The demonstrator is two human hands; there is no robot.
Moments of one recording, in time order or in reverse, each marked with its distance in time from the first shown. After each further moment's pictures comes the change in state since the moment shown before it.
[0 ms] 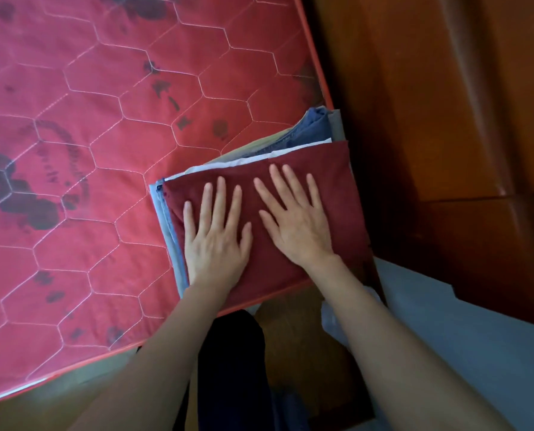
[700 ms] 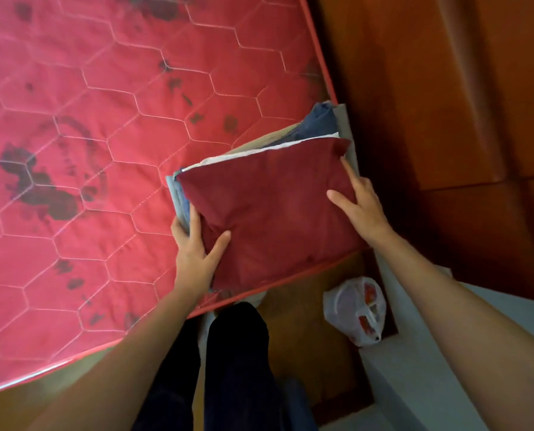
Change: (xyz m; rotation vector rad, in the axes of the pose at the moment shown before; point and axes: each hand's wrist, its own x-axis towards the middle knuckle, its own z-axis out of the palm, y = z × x) left_hand -0.034 -0.055 -0.007 -0.877 -0.151 -0.385; right_hand -0.024 0.079 -0.022 0.794 -0.168 0.566
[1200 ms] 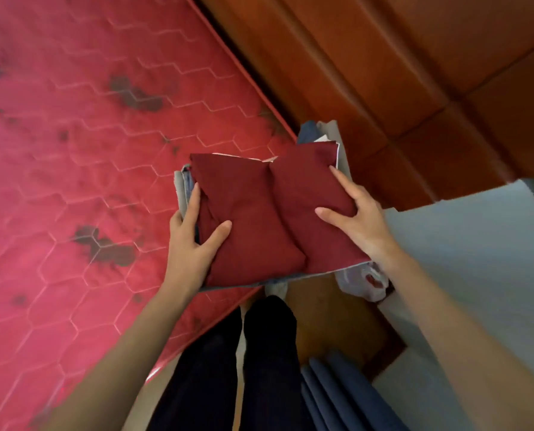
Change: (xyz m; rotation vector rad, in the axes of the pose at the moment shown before) left_hand -0.042 0.144 -0.154 -0.032 -0.279 0.250; right_hand -0.190 -0.128 -0.049 0.262 0.269 -0.007
